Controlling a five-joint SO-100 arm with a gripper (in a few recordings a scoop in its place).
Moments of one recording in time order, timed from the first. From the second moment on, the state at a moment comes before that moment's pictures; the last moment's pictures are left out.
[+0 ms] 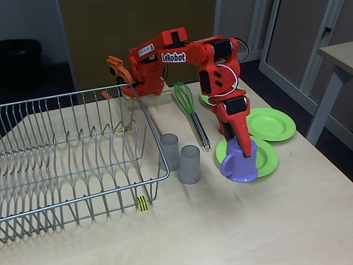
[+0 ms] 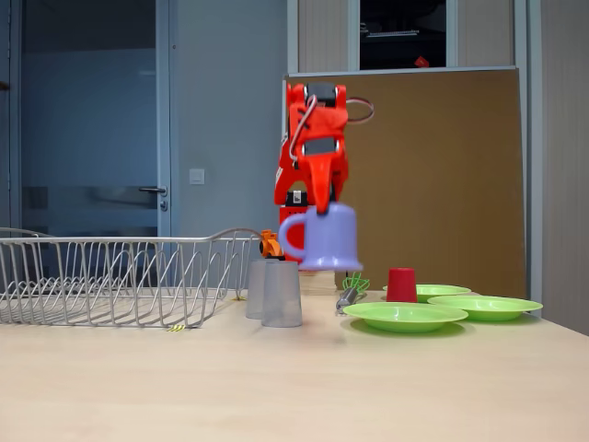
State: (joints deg) arm -15.5 37.9 10.0 90.6 9.1
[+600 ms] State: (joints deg) arm 12.7 65.2 29.4 96.8 -15.1
